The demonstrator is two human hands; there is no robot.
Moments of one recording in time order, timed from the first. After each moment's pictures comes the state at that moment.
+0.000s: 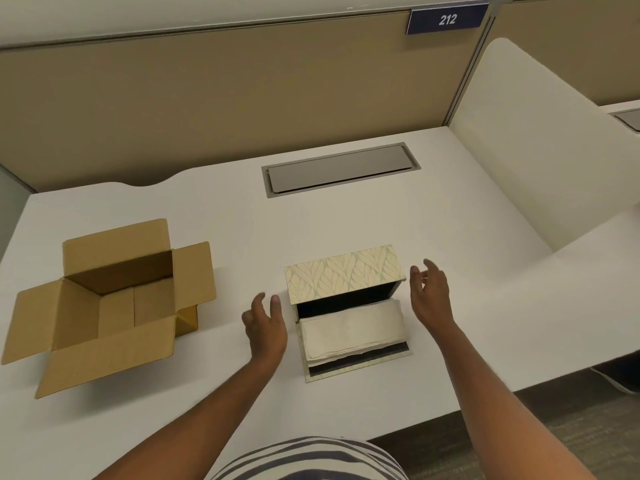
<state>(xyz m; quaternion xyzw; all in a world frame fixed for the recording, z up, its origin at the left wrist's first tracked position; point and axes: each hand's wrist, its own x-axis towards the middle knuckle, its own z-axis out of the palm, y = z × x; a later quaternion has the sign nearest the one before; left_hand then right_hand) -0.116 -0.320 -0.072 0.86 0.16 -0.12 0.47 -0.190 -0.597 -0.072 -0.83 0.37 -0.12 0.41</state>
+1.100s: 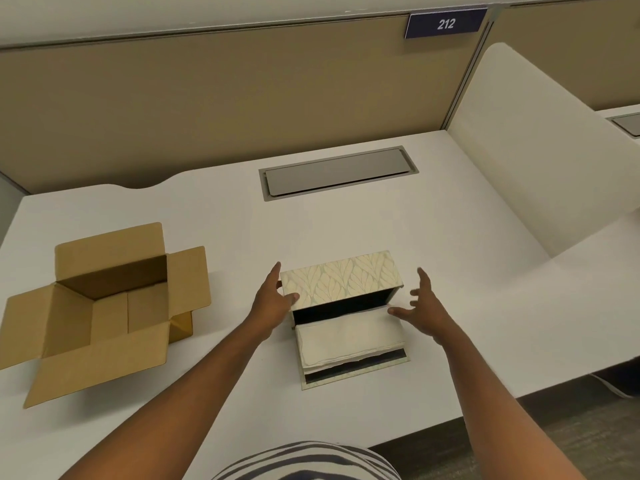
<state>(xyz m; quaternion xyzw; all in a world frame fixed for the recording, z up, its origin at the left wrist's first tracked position) -0.064 -0.333 -0.041 0.81 0.01 -0.28 0.51 -0.196 -0.606 -0.059 -0.80 0.33 0.10 0.49</state>
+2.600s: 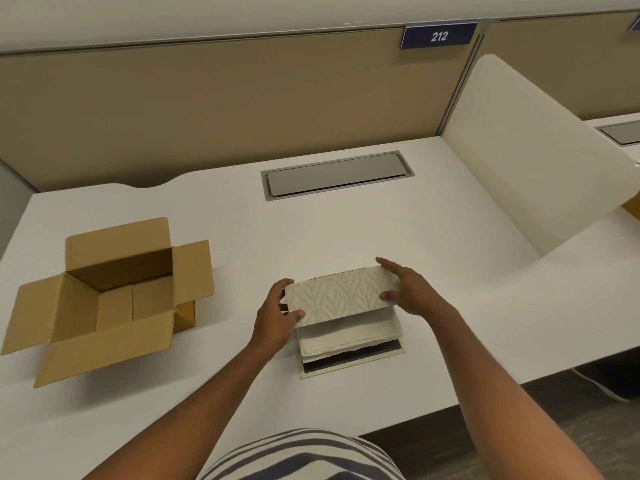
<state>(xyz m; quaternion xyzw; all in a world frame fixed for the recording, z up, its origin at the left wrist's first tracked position) -0.118 -0.319 -0.051 0.82 -0.04 -0.21 0.54 -0.178 -0.597 -0.029 -0.90 0.20 0.12 0.37</state>
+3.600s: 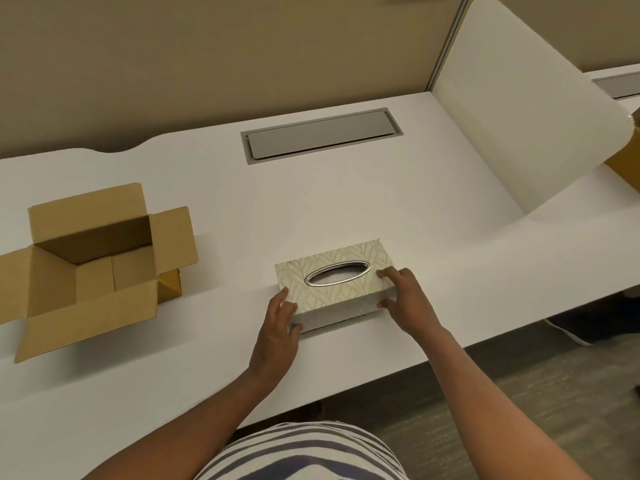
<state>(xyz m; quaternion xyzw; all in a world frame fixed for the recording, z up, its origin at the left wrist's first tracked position) -0.204 -0.302 -0.092 0.90 -0.20 -0.10 0.38 -0.265 -0.565 -0.082 -0.92 0.22 0.02 0.33</state>
